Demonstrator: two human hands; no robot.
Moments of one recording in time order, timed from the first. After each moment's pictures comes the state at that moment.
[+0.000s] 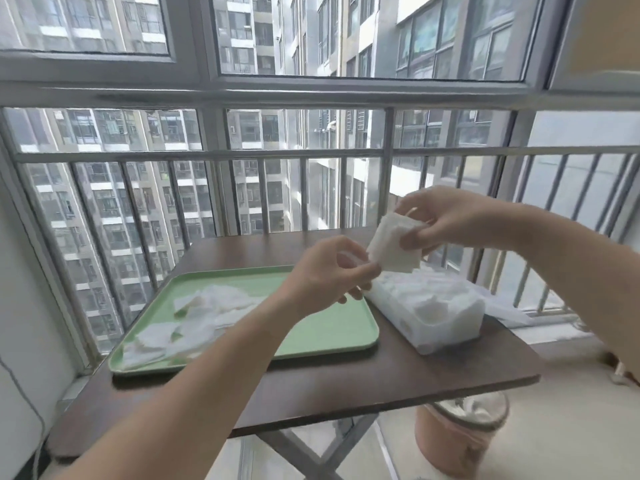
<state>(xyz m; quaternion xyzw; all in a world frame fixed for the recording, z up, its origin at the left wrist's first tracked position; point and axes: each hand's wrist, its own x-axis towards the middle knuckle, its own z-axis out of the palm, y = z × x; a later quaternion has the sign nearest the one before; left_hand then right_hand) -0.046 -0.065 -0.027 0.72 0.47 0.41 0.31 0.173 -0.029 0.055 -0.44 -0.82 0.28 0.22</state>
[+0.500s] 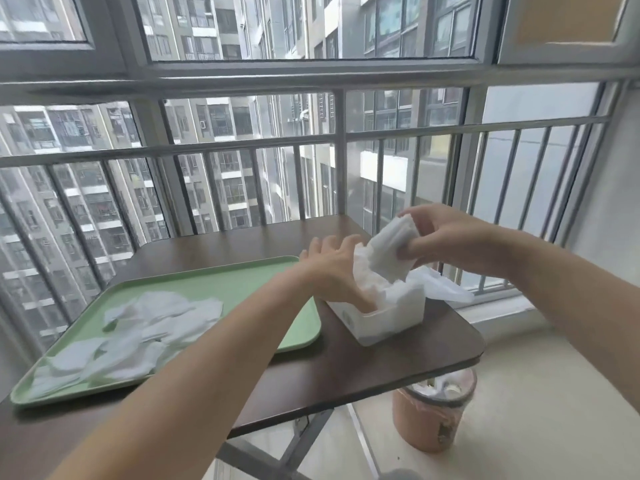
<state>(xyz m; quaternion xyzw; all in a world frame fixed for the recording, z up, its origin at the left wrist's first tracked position) 0.048 -0.005 -0.039 0.80 0.59 0.04 0.08 0.256 -0.024 0.000 -0.39 -0.76 0.42 0.30</state>
